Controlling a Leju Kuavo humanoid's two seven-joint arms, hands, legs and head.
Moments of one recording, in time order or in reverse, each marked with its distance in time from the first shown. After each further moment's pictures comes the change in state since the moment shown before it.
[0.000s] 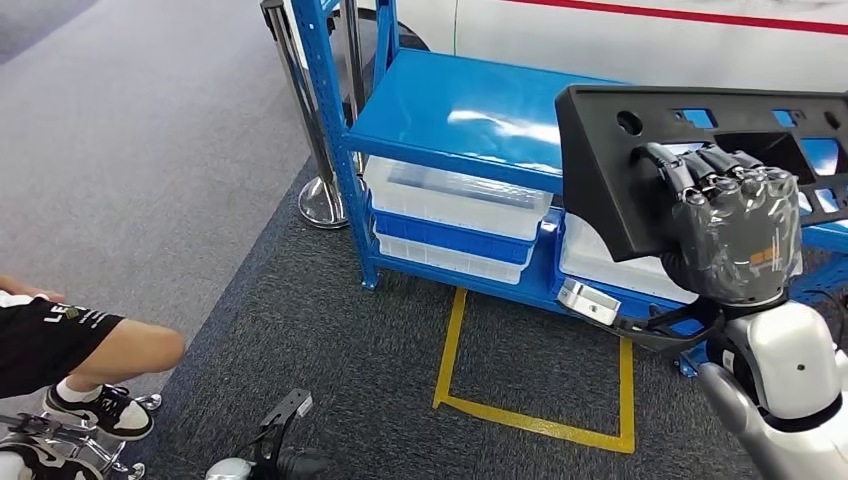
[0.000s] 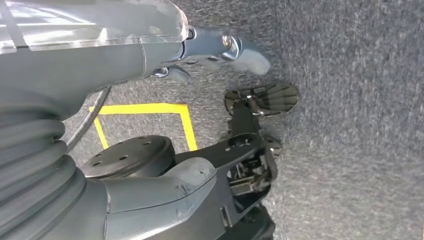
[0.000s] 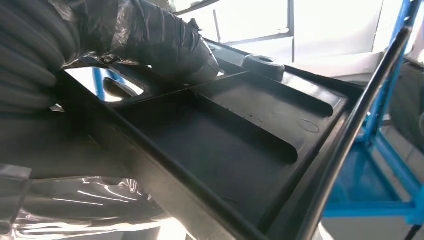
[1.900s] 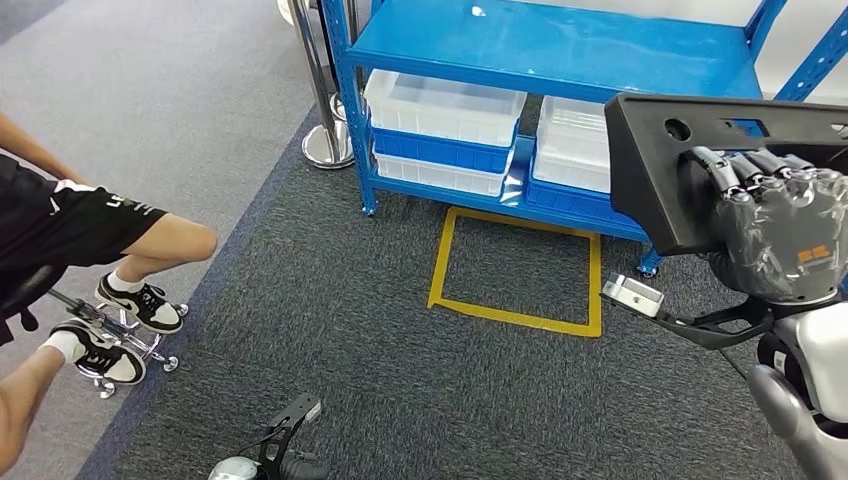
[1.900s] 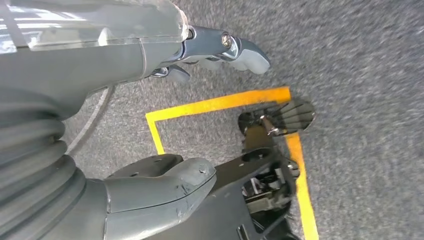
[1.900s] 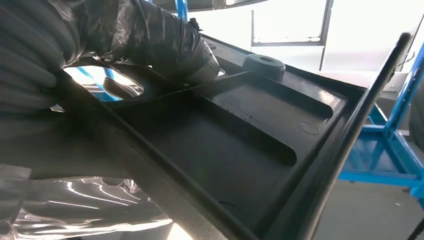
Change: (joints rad) left arm -0.030 0.002 -0.052 0.032 -0.109 0.007 0.016; right arm 0.047 -0.116 -0.115 -0.018 -0.019 0.065 -0.023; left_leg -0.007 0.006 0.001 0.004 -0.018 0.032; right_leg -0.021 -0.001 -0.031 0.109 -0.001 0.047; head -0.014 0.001
